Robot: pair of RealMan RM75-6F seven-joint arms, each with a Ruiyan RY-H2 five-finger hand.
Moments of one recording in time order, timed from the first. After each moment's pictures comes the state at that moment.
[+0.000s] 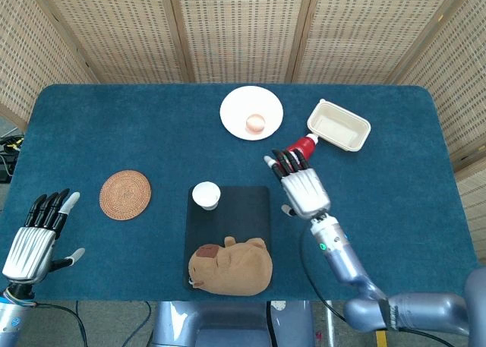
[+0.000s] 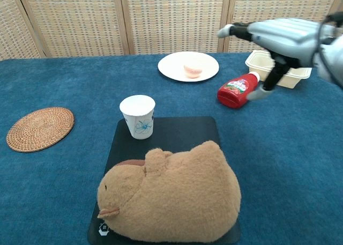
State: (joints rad) left arm -0.12 -1.19 -0.01 -1.67 1.63 1.52 0.14; right arm 0.81 -1.43 0.05 -1.75 -1.06 1.33 -0.56
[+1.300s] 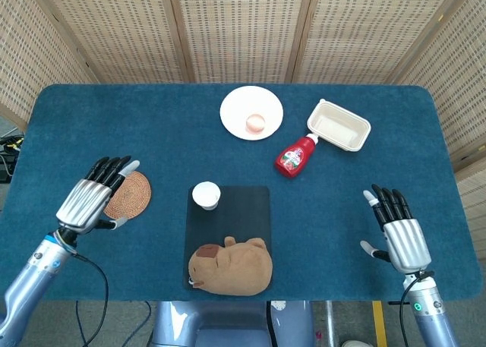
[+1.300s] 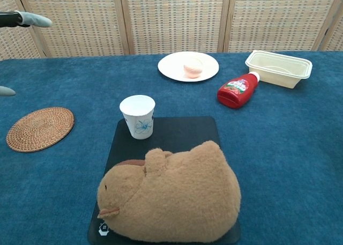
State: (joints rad) left arm -0.46 -1.07 -0.18 -1.83 1.41 1.06 0.20; right arm 0.30 -1.34 -0.08 -1.49 -1.51 1.61 -0.08
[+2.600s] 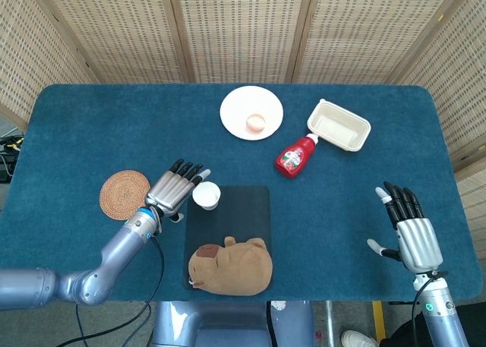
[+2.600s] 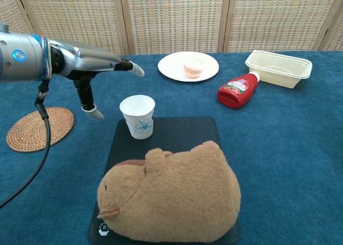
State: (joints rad) left arm -1.06 -1.31 -0.13 -1.85 0.53 0.93 0.89; right arm 0.23 -1.30 0.02 -1.48 -1.56 1.56 0.05
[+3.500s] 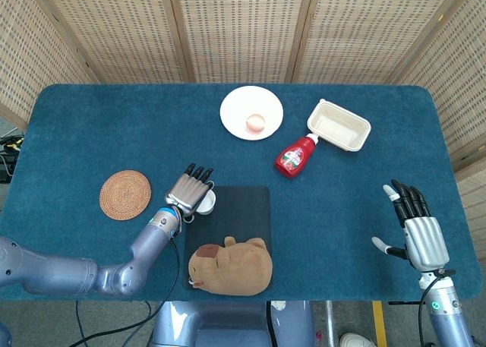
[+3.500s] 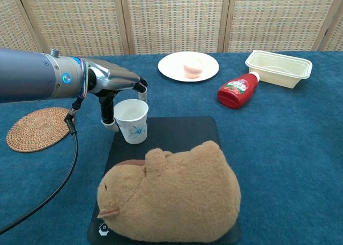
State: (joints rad) left arm -1.22 -1.47 -0.07 -1.71 0.34 0.97 0.95; right arm 0.20 -1.29 0.05 -1.45 -1.56 1.54 0.12
